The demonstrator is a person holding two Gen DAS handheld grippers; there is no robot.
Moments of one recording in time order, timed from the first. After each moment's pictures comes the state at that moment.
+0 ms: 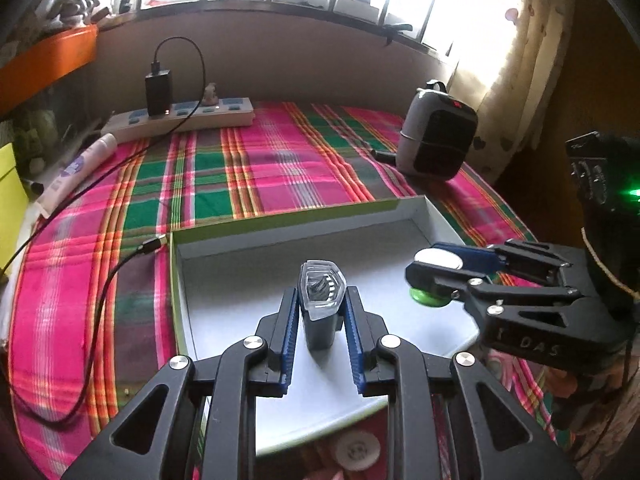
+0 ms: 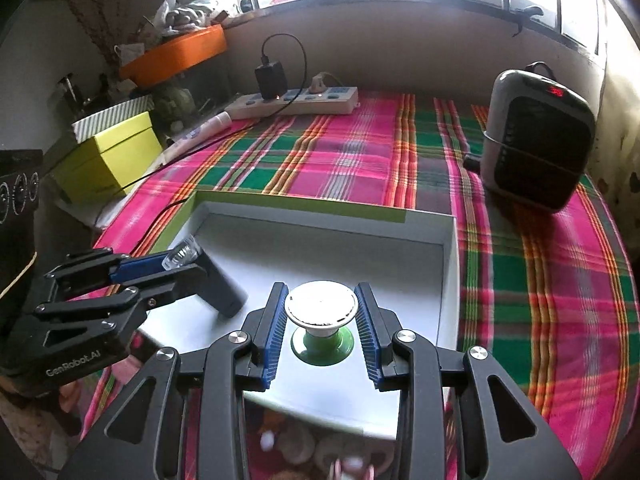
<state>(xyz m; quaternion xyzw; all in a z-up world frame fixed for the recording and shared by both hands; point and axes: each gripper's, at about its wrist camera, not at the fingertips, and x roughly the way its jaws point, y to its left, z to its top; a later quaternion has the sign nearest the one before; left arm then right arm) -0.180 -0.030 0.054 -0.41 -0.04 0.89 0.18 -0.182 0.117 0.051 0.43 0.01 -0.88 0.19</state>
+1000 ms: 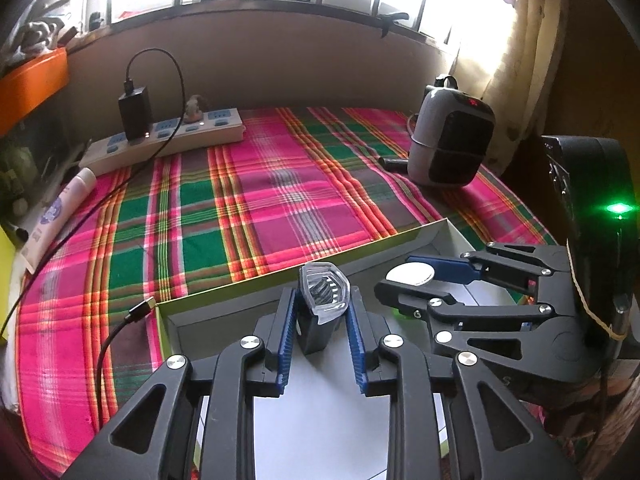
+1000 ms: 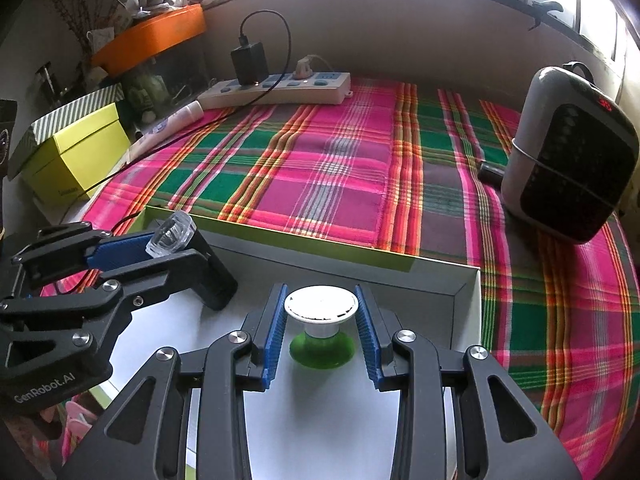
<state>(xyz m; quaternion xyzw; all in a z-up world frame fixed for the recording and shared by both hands) -0.228 -0.015 0.054 -0.41 0.00 0.89 0.19 -0.234 0.107 0.032 0.45 0.03 -0.88 0.17</state>
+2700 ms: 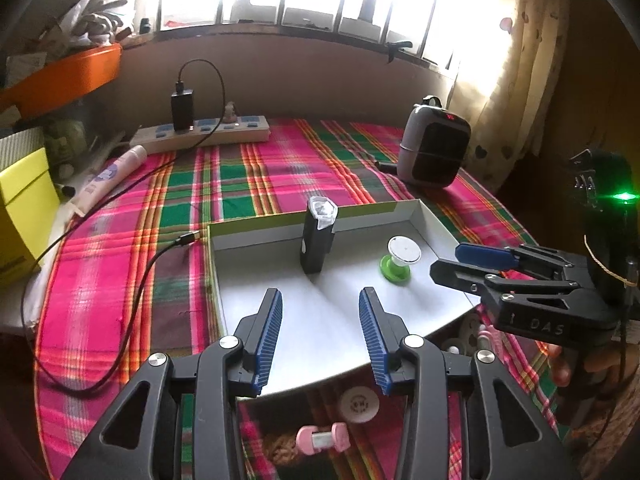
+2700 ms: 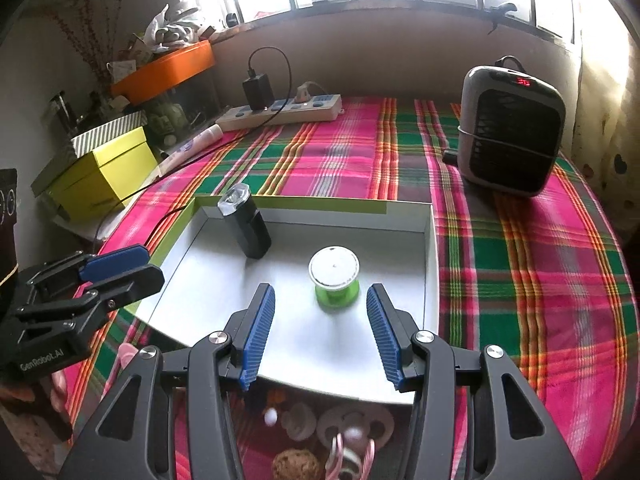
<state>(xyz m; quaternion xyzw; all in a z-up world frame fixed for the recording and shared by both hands) -0.135 -0.044 0.073 -0.38 -0.03 0.91 0.16 -0.148 0.131 0.061 0.41 -0.01 -0.90 0.16</state>
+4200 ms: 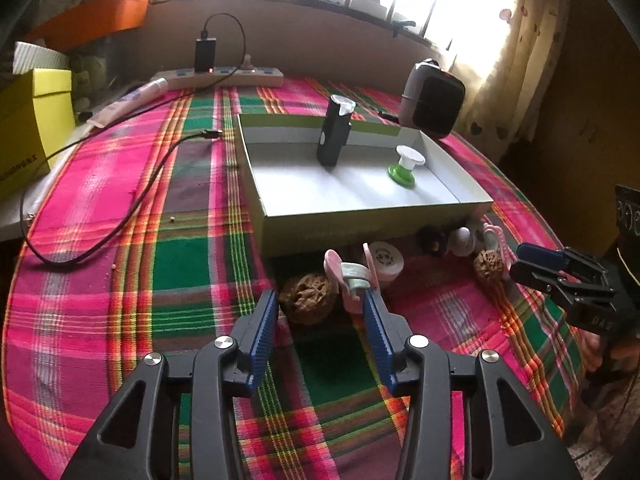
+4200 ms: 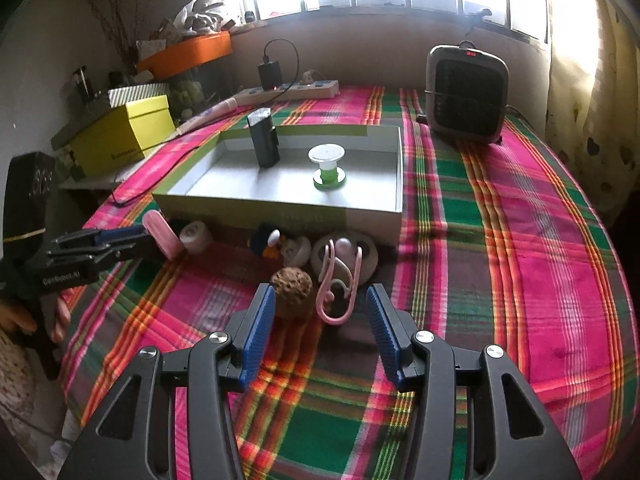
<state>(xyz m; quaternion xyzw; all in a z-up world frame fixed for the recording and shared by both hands) -0.070 -0.076 0.015 -0.41 -0.05 0.90 0.17 -0.035 0.154 0.032 0.39 0.01 -0.91 0.15</state>
